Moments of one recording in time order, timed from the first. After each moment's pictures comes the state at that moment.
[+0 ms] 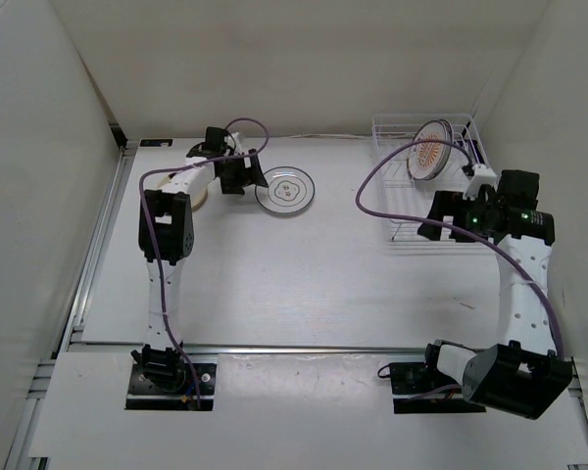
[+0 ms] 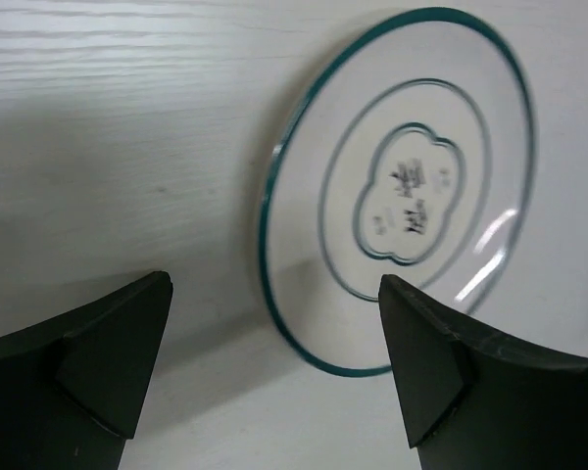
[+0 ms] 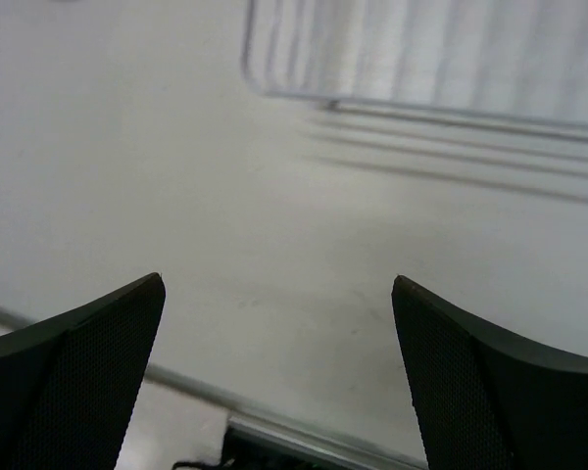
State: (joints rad) left arm -0.16 2.41 1.99 -0.51 0.47 -0.33; right arm -0.24 1.15 1.18 -0.99 -0.58 -0.17
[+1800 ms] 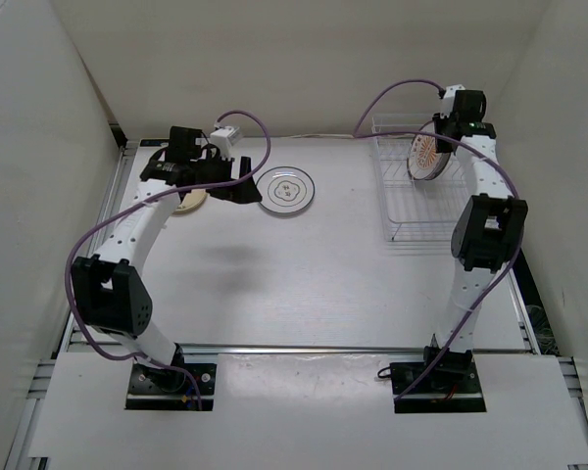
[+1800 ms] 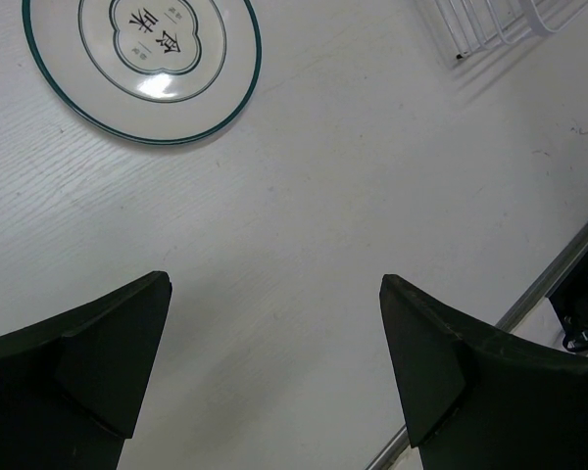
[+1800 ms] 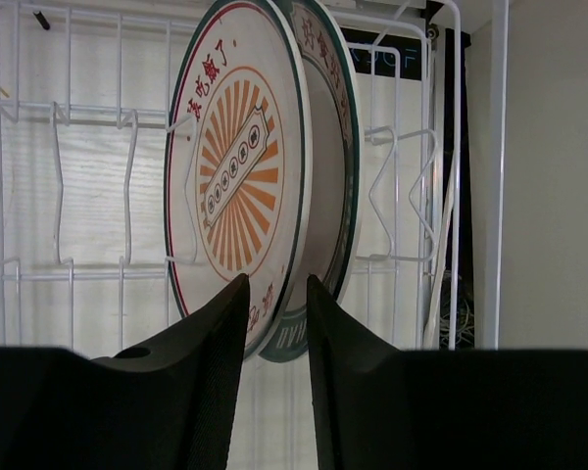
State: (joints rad) left arm -0.21 1.60 1.48 -0.64 0.58 0.02; right arm -0.08 2.17 2.07 -0.57 0.04 -0.25
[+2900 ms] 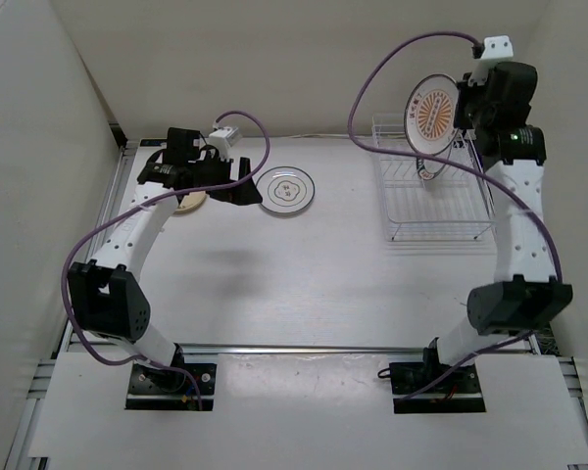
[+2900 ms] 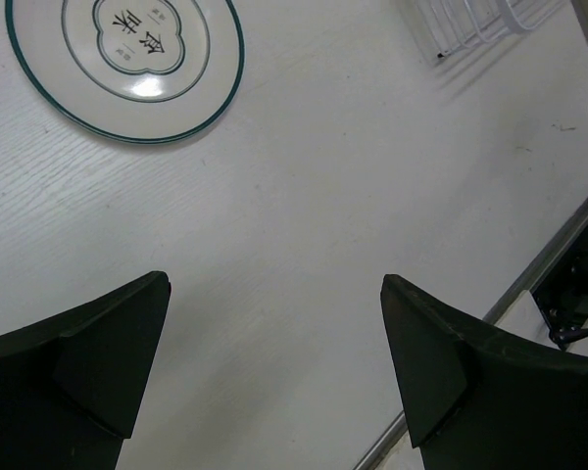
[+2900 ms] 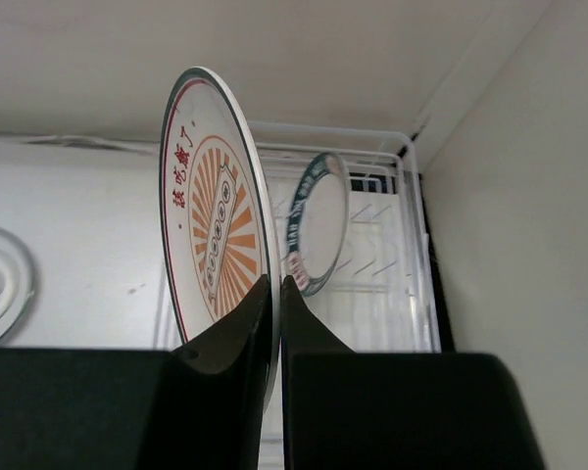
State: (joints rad) left arm -0.21 1.58 1.46 -0.64 0.60 0.02; right arm -0.01 1.66 1.97 -0.61 0.04 -0.14
